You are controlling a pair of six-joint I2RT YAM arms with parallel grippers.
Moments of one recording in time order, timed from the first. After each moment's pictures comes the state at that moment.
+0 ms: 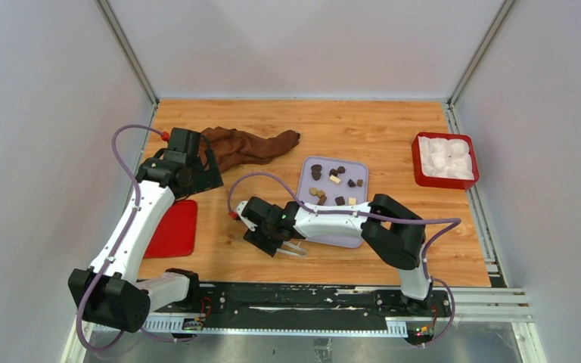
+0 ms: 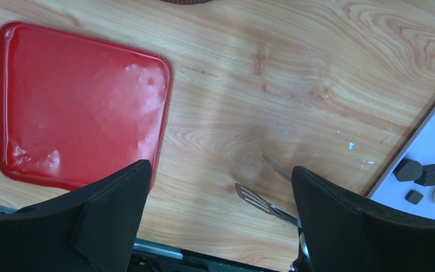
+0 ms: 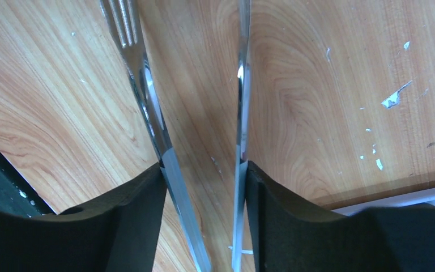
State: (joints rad) left arm -0.19 1.16 1.13 -0.97 -0.23 -0.48; right arm 1.19 1.94 1.31 -0.43 0.03 0.02
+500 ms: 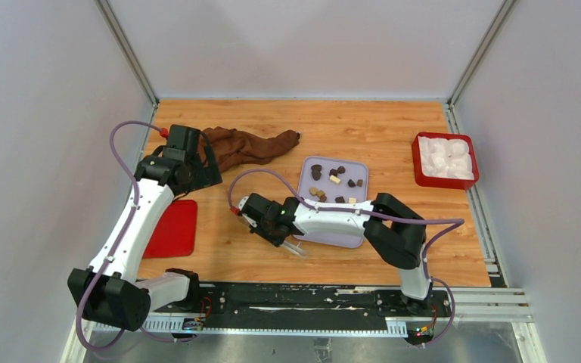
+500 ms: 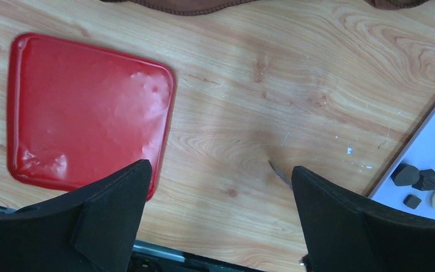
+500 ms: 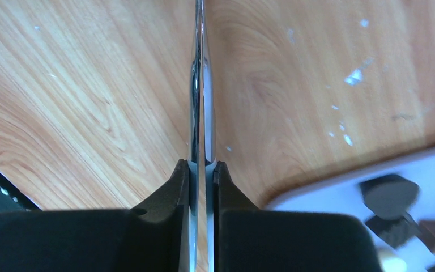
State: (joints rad) left arm -0.19 1.16 1.15 -0.97 -0.24 -0.47; right arm 1.18 1.94 1.34 -0.48 0.08 0.03
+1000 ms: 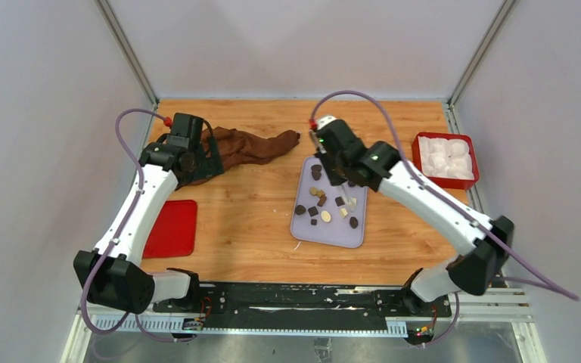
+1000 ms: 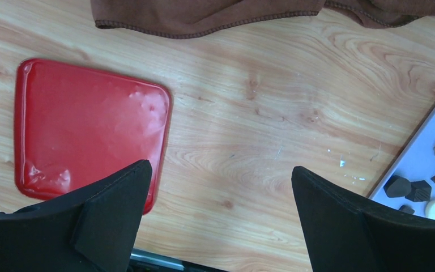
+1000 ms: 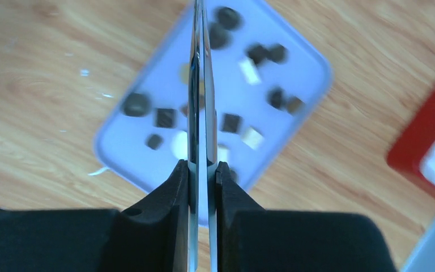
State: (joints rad) left arm -0.19 1.26 1.26 -0.97 -0.26 -0.44; right arm 0.85 1.51 1.52 -0.89 0.27 0.14
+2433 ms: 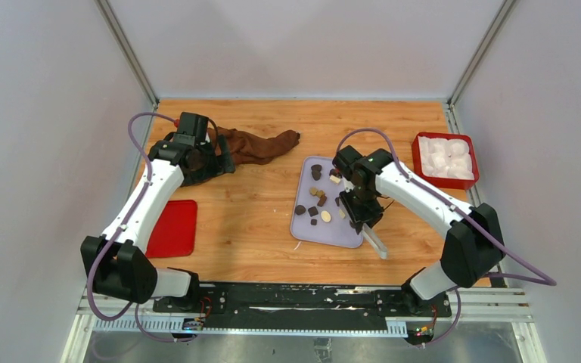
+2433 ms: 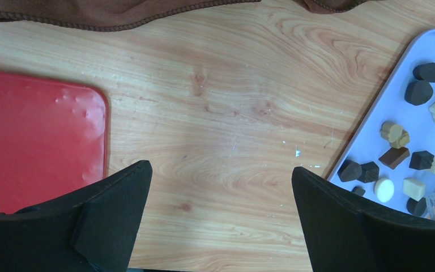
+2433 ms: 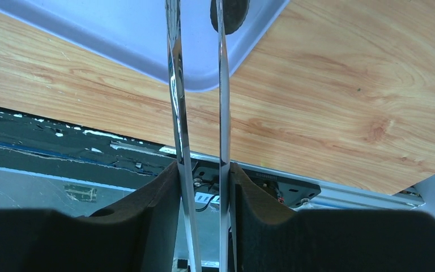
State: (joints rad) left arm -0.19 1.33 1.23 -0.88 -0.07 -0.50; right arm 0.63 1.50 1.21 -1.26 0.01 0.24
